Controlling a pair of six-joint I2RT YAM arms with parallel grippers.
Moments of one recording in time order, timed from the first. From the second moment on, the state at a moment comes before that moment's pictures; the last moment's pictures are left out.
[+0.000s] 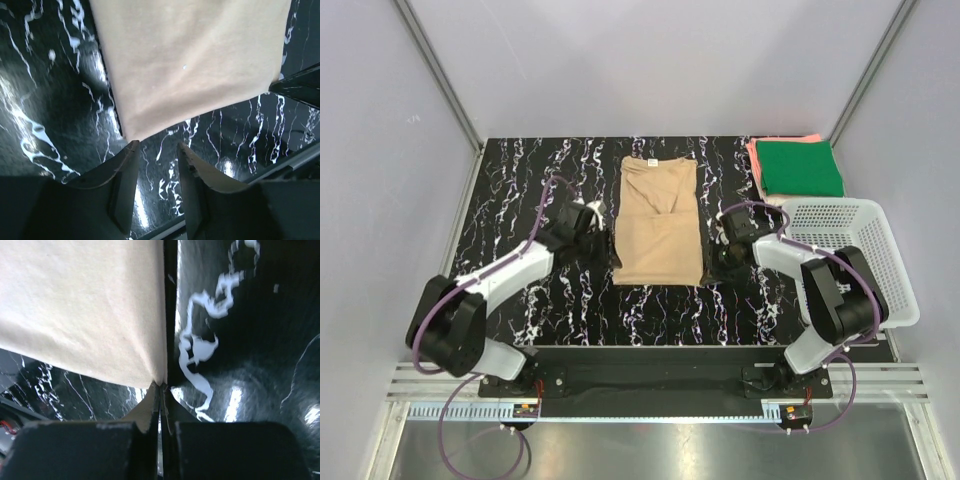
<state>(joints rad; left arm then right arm) -0.48 1.45 0.90 -0.39 0.23 -0.54 0.36 1.63 0.85 -0.38 -0.30 0.48</state>
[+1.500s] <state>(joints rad) -0.48 1.40 0.58 -0.10 0.36 -0.69 0.38 1.43 0.64 -0.31 -0.22 0.63</state>
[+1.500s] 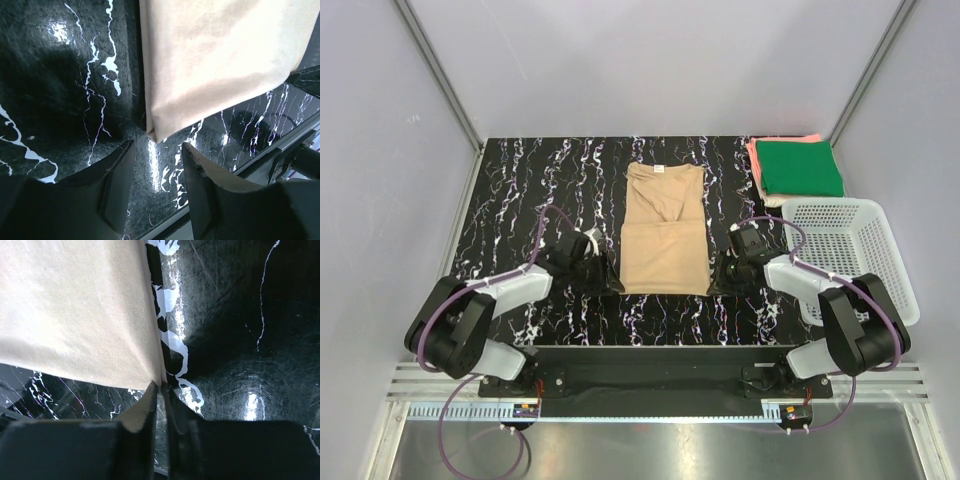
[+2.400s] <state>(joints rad) -0.49 1.60 0.76 -0.10 0.39 -0.60 0.38 1.59 0.81 -0.39 -0.16 0.62</state>
